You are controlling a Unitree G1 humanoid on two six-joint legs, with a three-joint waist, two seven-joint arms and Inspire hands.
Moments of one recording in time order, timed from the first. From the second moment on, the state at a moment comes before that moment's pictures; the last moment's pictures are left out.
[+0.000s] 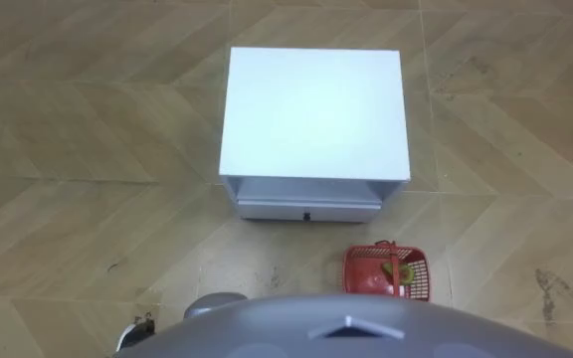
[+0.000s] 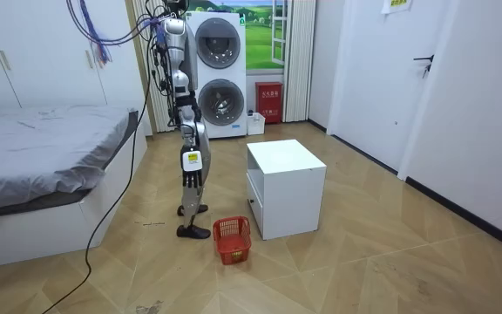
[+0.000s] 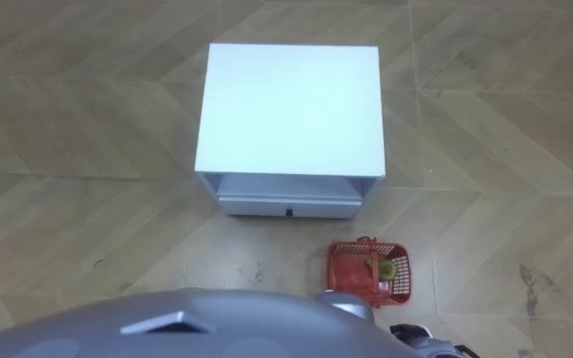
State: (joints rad) left arm 0.23 0.15 0.11 1.17 0.23 0.12 0.06; right arm 0.15 -0.18 0.02 1.32 -0.24 0.15 0.03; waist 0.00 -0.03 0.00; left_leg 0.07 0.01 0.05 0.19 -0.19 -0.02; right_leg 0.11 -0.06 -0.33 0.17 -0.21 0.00
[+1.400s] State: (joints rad) left arm 0.16 0.15 0.16 1.19 0.24 0.10 0.08; right arm 0.09 -0.22 -0.07 1.31 -0.19 0.13 -0.05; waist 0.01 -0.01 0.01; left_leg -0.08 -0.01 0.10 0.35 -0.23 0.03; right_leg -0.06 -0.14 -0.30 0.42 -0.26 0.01
